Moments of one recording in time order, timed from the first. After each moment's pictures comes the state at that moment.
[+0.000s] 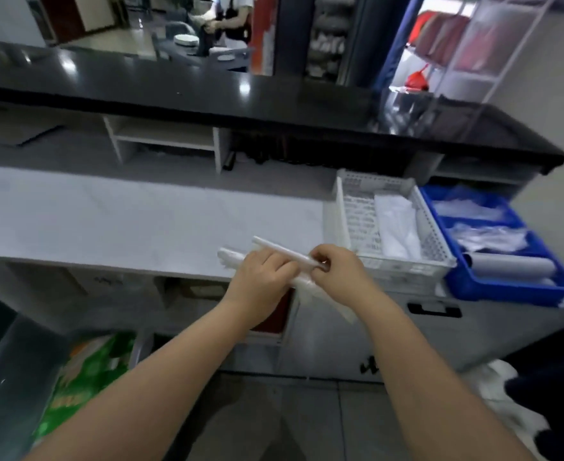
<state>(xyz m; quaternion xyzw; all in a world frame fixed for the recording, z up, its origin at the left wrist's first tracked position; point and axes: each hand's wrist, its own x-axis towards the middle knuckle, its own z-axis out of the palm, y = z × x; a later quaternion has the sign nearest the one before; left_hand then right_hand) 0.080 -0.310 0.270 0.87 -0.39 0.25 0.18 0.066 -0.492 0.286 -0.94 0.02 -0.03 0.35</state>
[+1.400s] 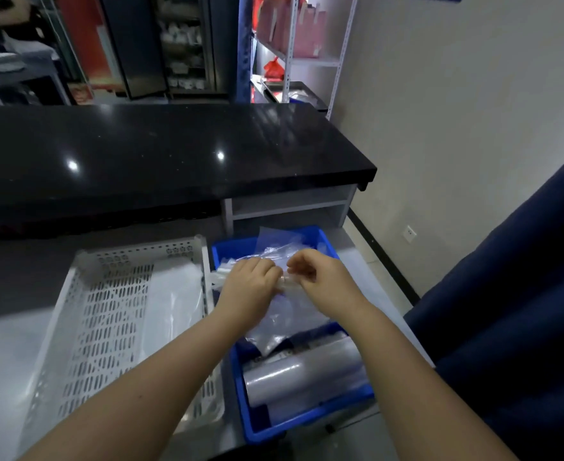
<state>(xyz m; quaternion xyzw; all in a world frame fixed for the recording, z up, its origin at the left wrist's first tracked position) 0.258 -0.872 0.259 0.84 -0.49 0.17 0.15 0.166 -1.013 0.299 -0.90 0.12 -0.11 0.41</state>
